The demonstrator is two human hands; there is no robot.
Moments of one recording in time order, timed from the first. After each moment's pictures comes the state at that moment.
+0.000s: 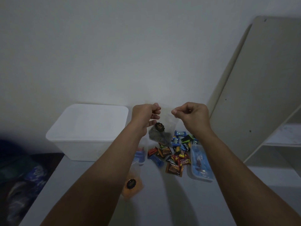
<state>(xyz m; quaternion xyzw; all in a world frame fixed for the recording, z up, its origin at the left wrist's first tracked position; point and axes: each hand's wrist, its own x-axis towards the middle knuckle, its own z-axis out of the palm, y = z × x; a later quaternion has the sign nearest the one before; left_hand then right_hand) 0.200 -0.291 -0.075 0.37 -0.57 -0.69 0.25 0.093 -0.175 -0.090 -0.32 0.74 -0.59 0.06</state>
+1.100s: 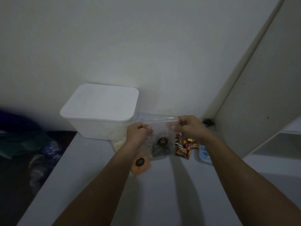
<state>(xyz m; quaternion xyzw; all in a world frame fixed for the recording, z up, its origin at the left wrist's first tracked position) 0.269 -0.282 -0.185 0.46 -0.54 -0.66 0.24 0.108 -0.170 -0.165 -0.35 0.77 -0.42 0.33</state>
